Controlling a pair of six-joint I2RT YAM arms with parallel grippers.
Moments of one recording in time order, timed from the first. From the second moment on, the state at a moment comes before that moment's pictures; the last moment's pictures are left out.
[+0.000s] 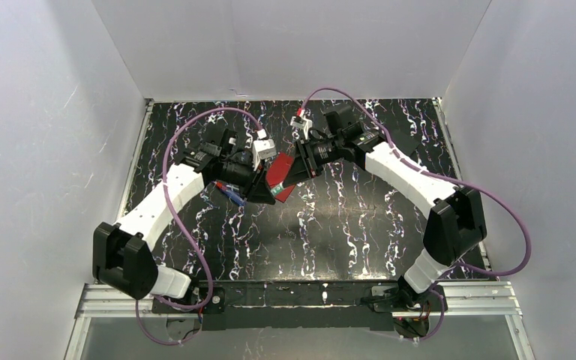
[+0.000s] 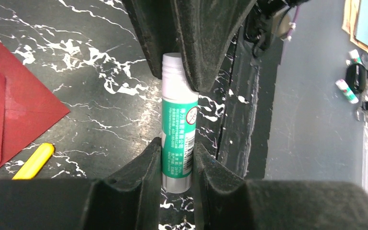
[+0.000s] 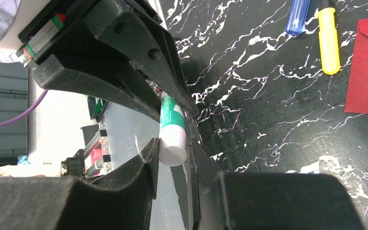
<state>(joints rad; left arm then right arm) -0.41 1.40 1.20 -0.81 0.96 0.40 0.62 1.64 1.41 -0.50 -1.00 0.31</state>
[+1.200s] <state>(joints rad) -0.42 1.34 1.05 -0.31 0.93 0.14 0.60 1.49 1.16 -0.13 -0.80 0.72</state>
